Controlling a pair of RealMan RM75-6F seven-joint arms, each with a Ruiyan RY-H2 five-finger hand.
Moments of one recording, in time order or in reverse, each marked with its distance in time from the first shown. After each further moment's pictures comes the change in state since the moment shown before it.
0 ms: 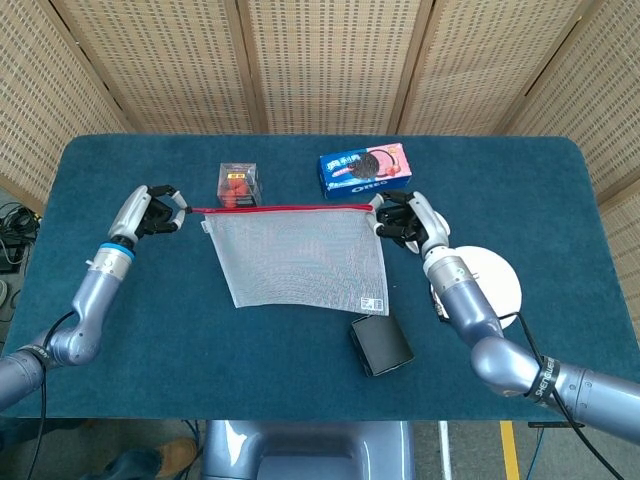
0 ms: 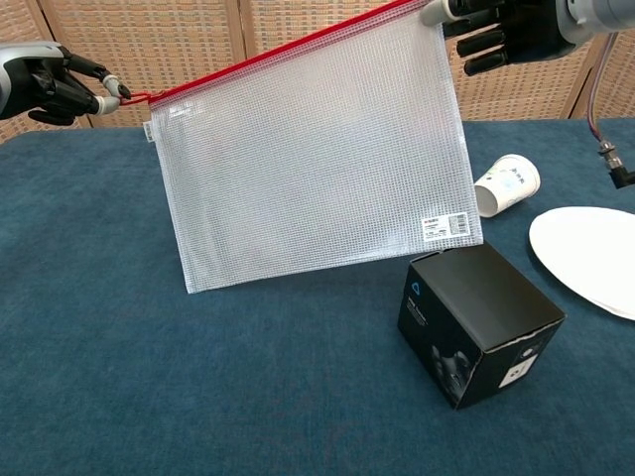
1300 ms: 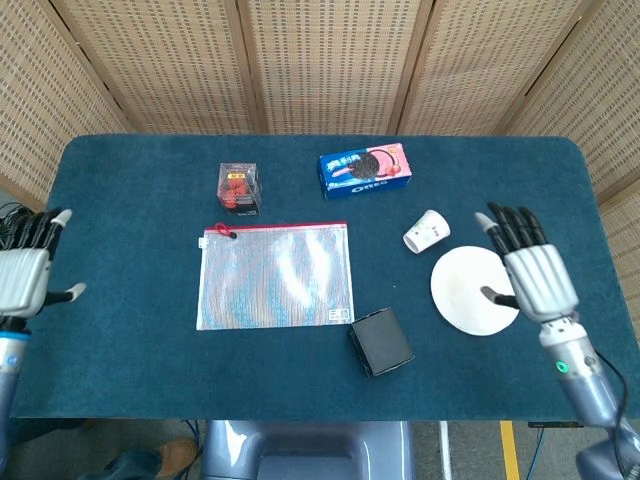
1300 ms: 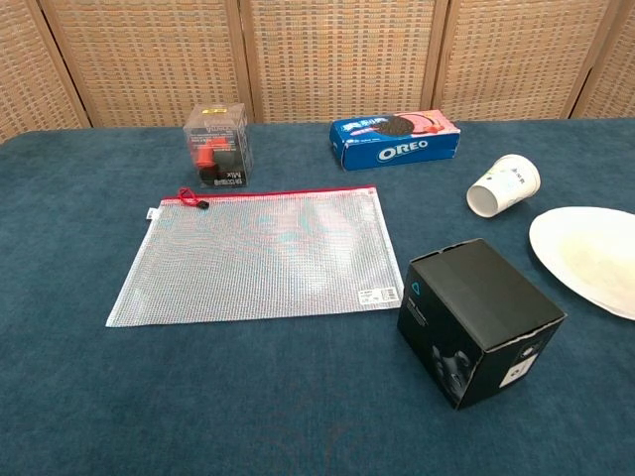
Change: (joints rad) left arm 0.426 0.280 0.264 -0.347 0.301 0.655 0.575; right arm -0.445 0.146 -0.493 0.152 -1.185 0.629 -0.417
